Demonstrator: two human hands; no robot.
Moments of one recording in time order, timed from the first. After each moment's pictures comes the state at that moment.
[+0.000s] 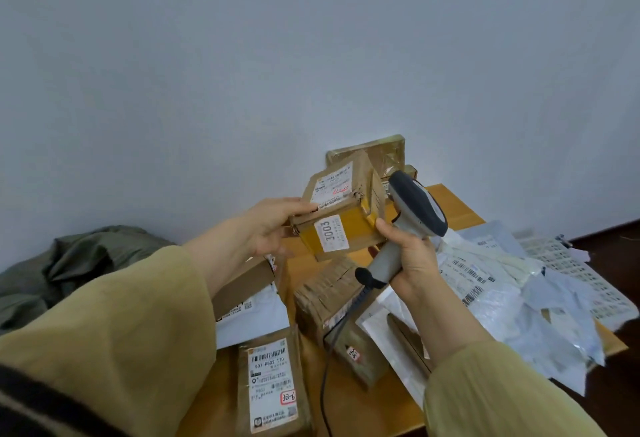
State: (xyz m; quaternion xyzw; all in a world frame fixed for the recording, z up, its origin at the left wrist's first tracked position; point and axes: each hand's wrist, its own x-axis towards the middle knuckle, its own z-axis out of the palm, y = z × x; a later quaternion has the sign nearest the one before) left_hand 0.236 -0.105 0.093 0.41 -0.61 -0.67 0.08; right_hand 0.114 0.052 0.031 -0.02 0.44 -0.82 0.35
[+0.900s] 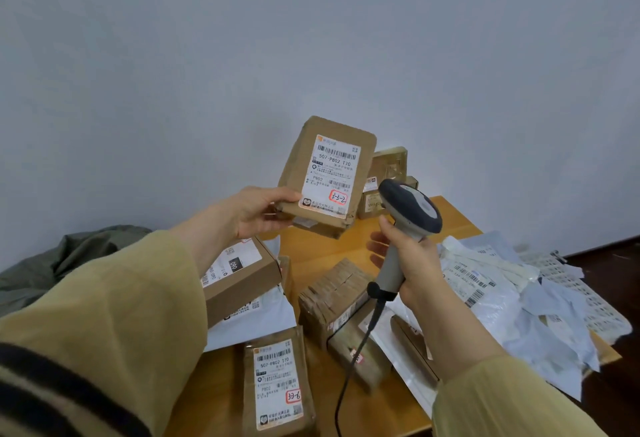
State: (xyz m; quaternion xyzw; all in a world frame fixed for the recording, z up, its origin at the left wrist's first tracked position) left_hand 0.265 -0.139 0.109 0.37 -0.58 -0.71 0.14; right_hand 0.141 0.061 0.055 -0.08 0.56 -0.76 0.31
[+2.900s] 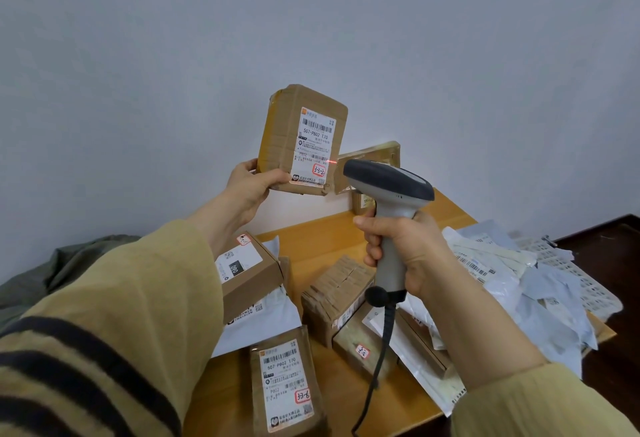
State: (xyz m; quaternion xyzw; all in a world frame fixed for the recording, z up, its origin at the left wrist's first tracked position) left_hand 0.245 -0.172 0.104 0.33 -0.59 -0.66 0.32; right_hand 0.171 0.074 0.102 -0.20 0.55 -0.72 0.37
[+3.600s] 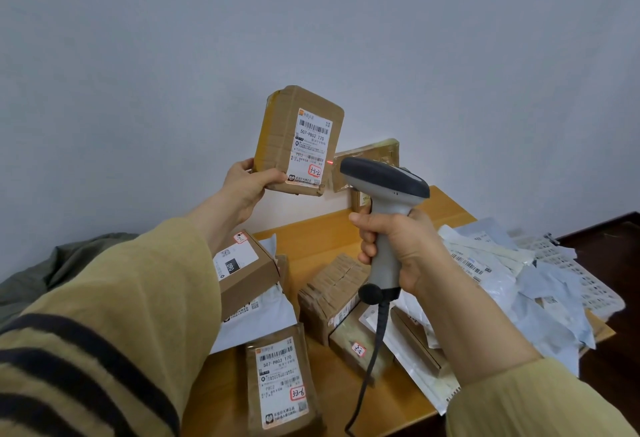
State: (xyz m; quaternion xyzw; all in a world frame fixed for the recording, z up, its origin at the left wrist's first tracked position) left_hand 0.242 -0.164 0.104 0.35 -0.60 -0.64 0.33; right_hand 0.164 0.074 0.101 -0.19 0.52 -0.73 0.39
